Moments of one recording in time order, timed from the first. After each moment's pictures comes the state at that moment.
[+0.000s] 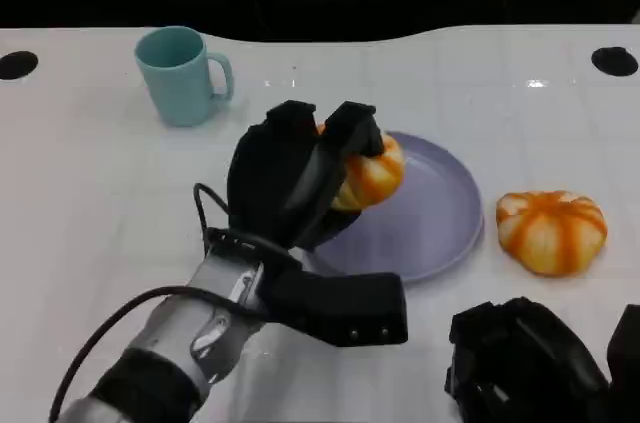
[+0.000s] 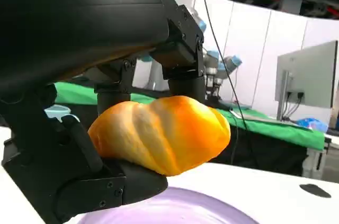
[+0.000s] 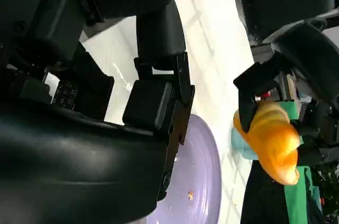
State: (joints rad) left arm -0.60 0.05 -0.53 0.63 0.90 -0.16 0.63; right arm 0.01 -0.07 0.07 0.25 0.23 -0.14 0.58
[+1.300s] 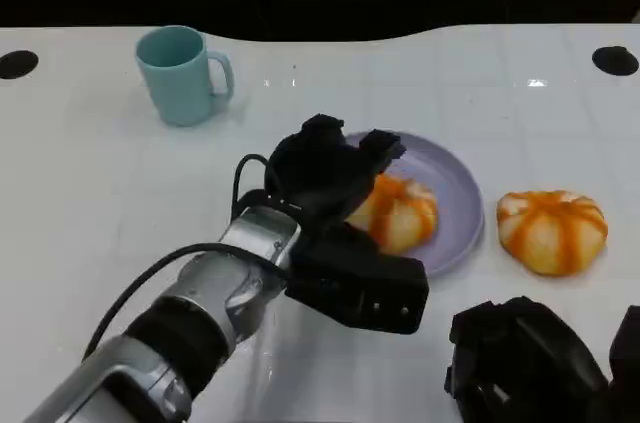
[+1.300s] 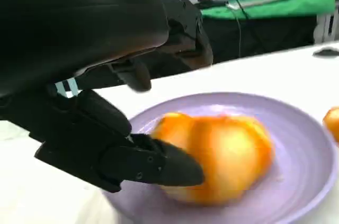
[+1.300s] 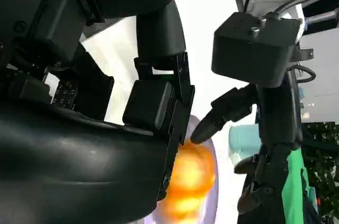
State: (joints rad) left arm -0.76 0.04 -0.68 0.79 0.90 -0.04 0.20; right arm 0.01 -0.07 0.07 0.26 0.23 -0.16 0.58
